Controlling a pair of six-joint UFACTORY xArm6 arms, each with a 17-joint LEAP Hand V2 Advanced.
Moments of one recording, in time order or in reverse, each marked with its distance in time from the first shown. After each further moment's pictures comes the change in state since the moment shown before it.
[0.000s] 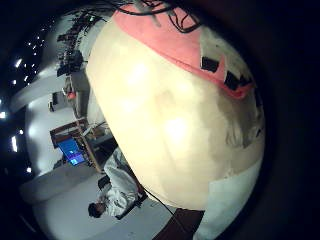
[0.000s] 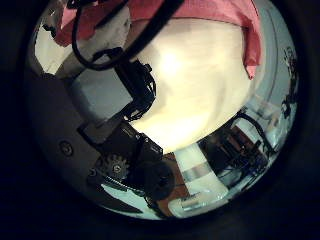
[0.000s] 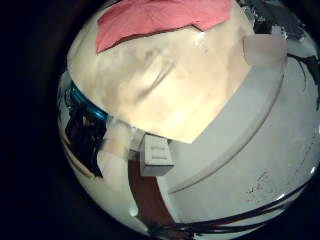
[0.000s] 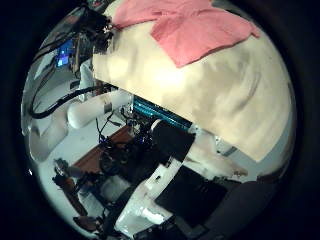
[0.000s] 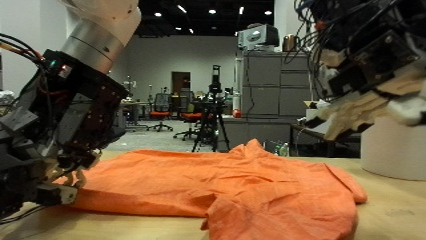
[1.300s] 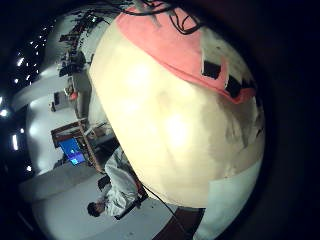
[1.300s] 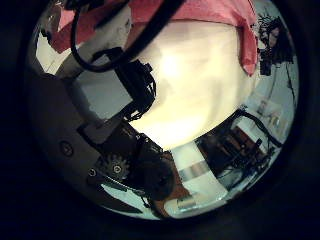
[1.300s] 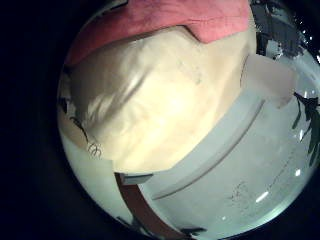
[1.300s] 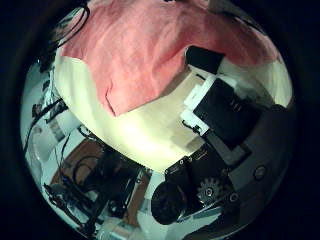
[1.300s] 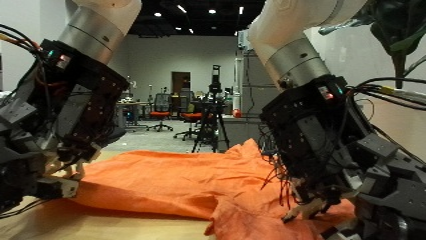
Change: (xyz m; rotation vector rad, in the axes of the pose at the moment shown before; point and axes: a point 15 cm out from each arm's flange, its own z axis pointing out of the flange) left arm 0.001 0.009 -0.007 0.020 0.000 -0.014; right arm 0.039 -0.097 0.089 -0.099 0.272 -0.007
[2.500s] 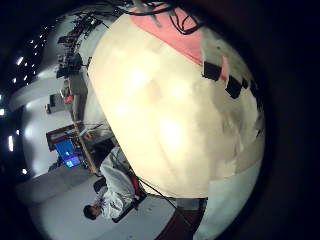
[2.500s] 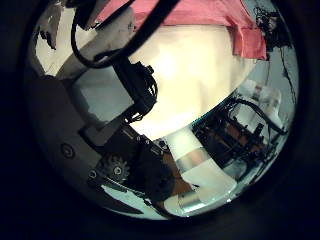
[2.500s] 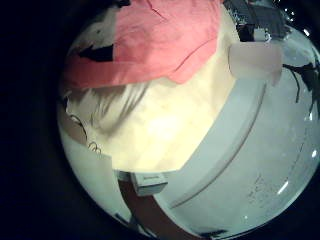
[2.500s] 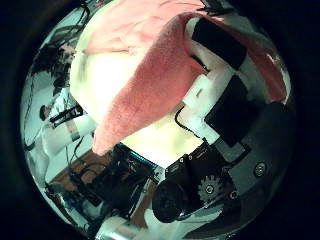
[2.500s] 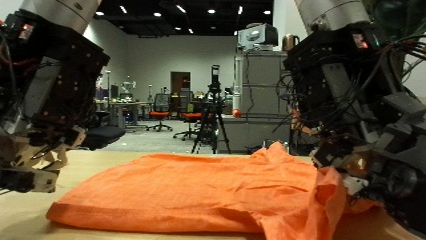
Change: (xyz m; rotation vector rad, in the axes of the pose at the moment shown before) left arm 0.010 0.047 -0.017 0.082 0.097 0.037; right arm 0.019 0.043 -0.046 0.178 -0.081 0.099
